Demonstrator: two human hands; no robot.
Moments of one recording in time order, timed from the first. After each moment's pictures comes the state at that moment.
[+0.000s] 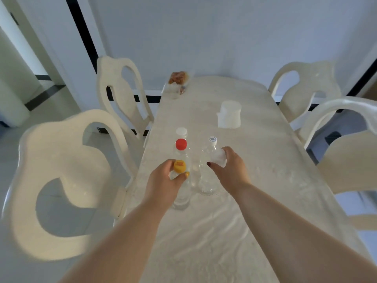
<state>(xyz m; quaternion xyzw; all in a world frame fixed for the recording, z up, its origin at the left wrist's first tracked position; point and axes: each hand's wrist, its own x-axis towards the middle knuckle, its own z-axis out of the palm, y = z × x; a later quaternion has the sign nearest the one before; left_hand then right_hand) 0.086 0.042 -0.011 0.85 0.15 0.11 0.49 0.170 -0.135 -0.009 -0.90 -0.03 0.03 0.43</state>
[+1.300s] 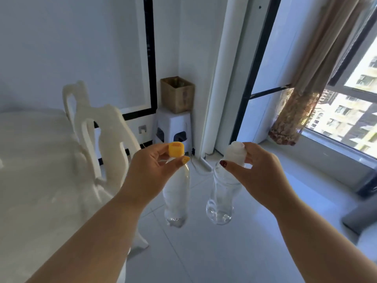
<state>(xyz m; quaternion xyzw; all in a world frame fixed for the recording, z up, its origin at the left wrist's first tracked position) 0.025 -0.639 0.117 0.74 -0.29 0.01 0.61 -0.095 -0.841 0.142 -0.88 0.18 -0.23 0.39</state>
